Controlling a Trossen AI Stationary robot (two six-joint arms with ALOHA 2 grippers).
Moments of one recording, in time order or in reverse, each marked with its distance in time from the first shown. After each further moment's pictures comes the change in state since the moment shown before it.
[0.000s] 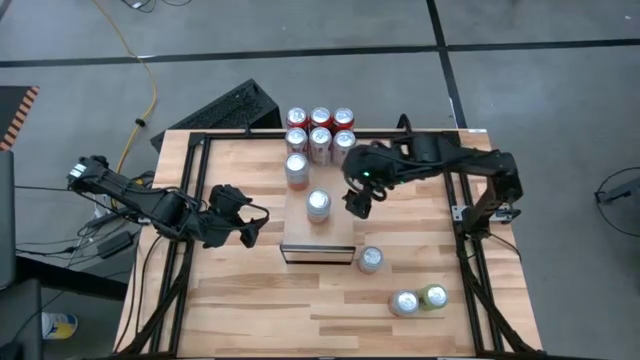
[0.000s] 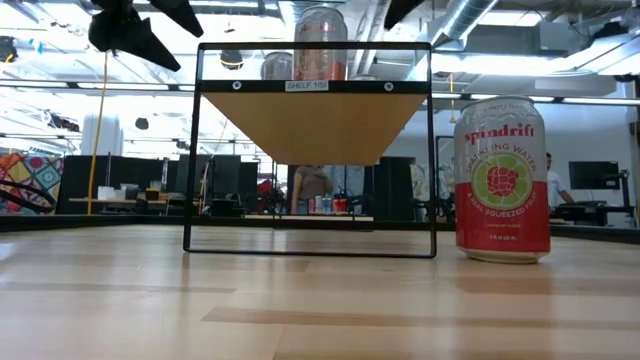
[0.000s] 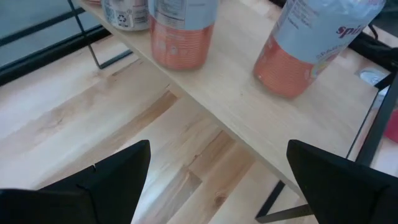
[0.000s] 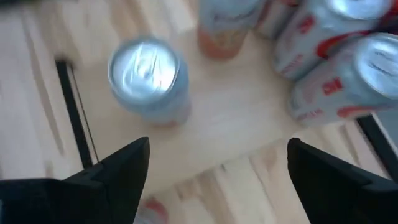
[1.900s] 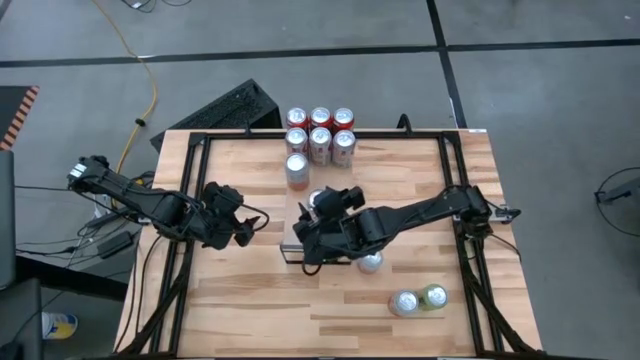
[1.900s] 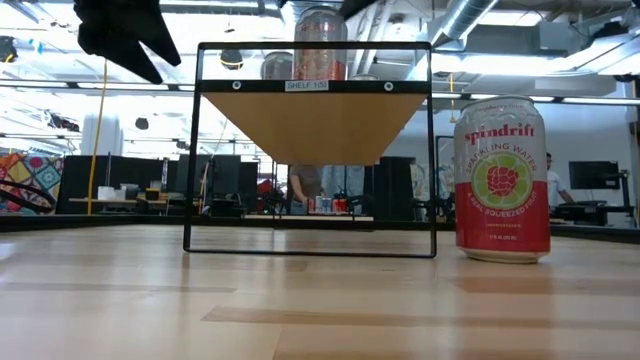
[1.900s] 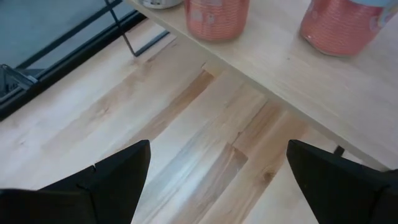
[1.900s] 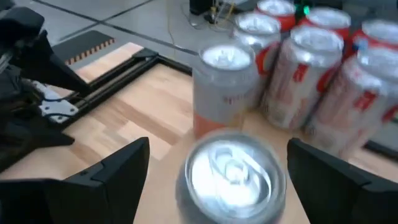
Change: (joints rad) left arm 0.001 0.005 0.000 -0.187 -0.002 0.014; right arm 0.274 0.304 0.000 0.303 0.819 0.607
